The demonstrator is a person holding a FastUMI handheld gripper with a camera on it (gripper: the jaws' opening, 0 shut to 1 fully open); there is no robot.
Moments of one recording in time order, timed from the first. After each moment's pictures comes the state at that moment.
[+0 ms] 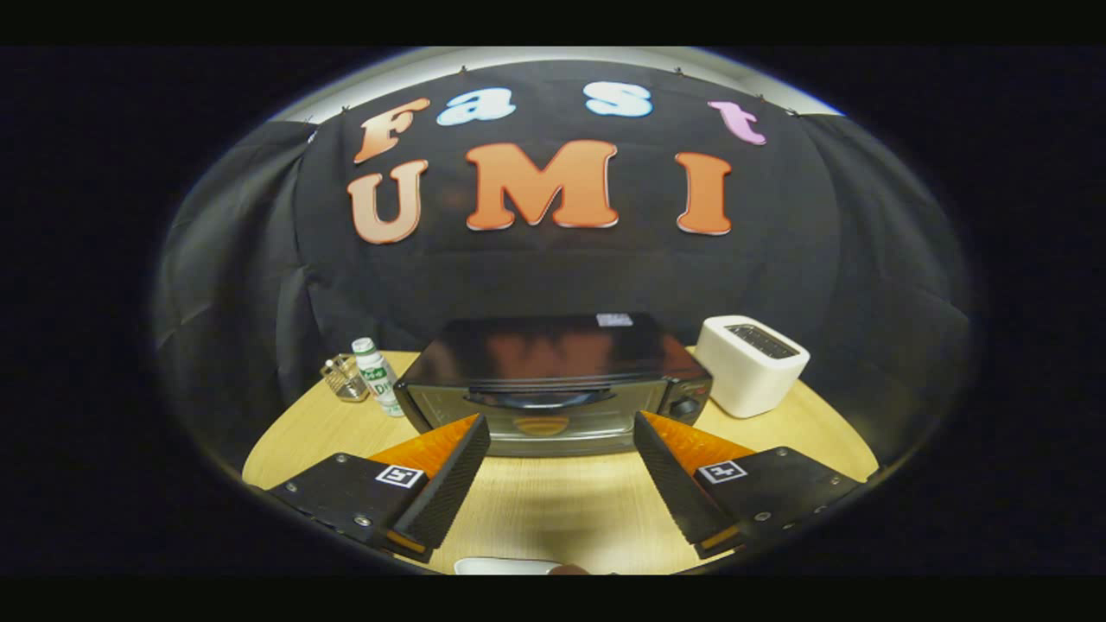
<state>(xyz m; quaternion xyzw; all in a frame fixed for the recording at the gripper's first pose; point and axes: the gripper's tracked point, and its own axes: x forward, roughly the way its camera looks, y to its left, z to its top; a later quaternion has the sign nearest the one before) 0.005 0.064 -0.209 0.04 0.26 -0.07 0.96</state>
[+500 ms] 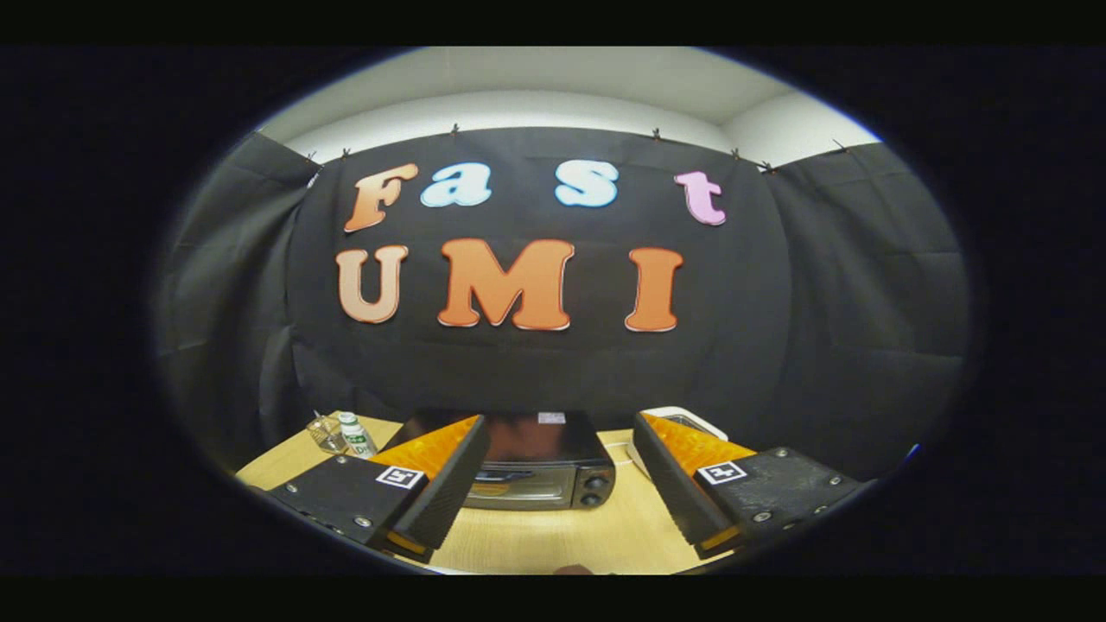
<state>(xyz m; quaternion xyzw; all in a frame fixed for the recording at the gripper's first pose) -0.007 -0.003 -0.067 0.00 0.11 -0.11 0.99</state>
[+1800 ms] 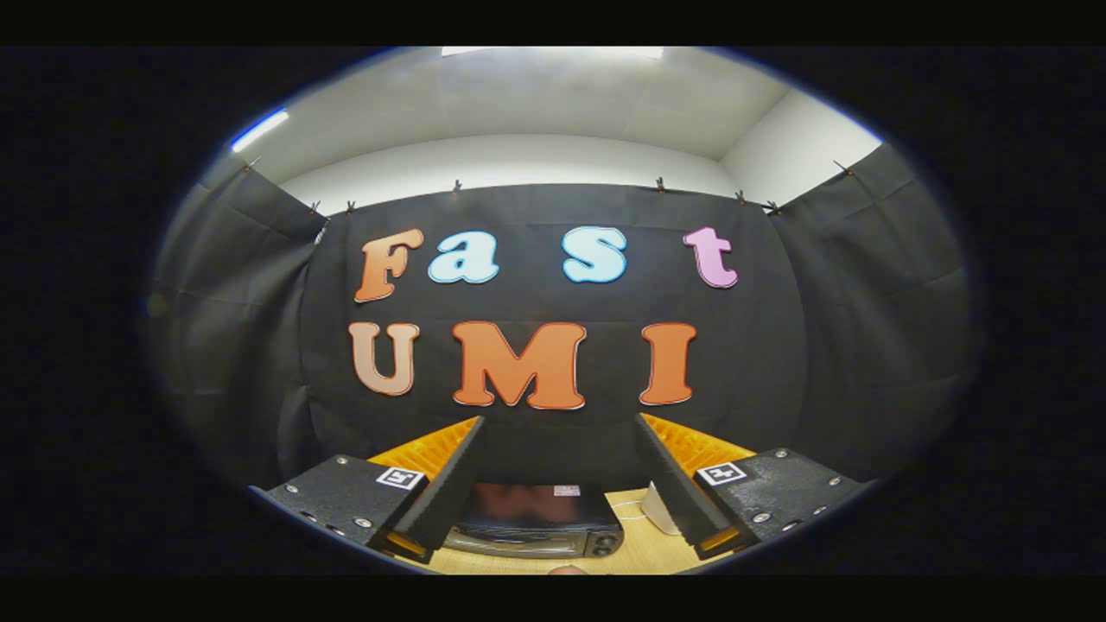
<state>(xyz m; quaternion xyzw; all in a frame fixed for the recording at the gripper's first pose) 0.033 0.001 0.041 0.02 0.00 -0.08 1.00</state>
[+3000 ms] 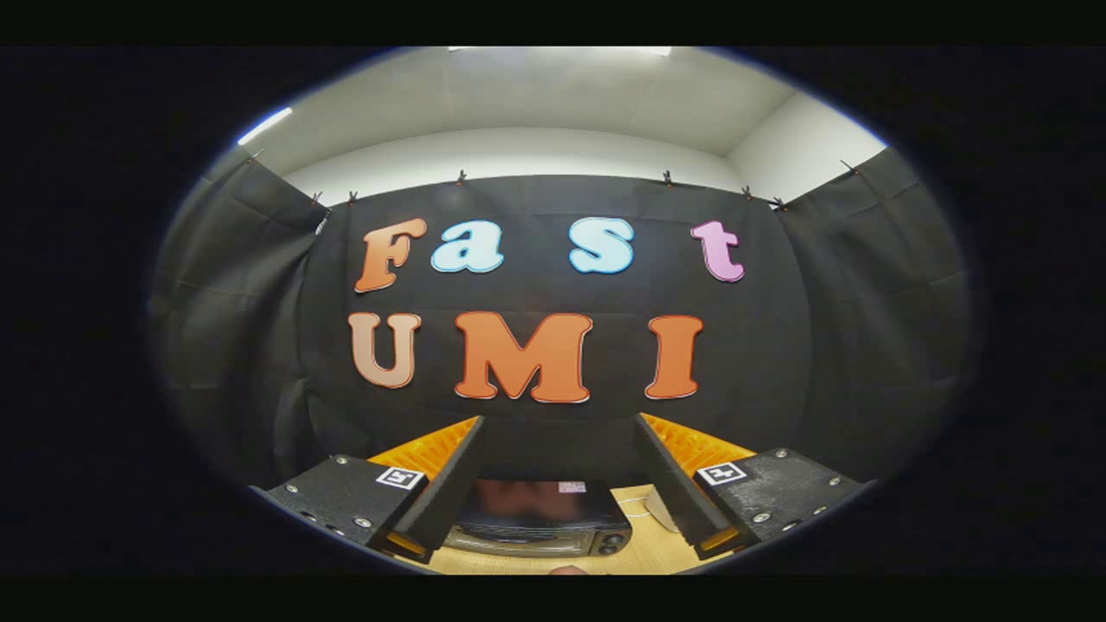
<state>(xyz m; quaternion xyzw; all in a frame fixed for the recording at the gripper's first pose) 0.043 0.011 0.024 0.02 0.01 -0.09 1.00</state>
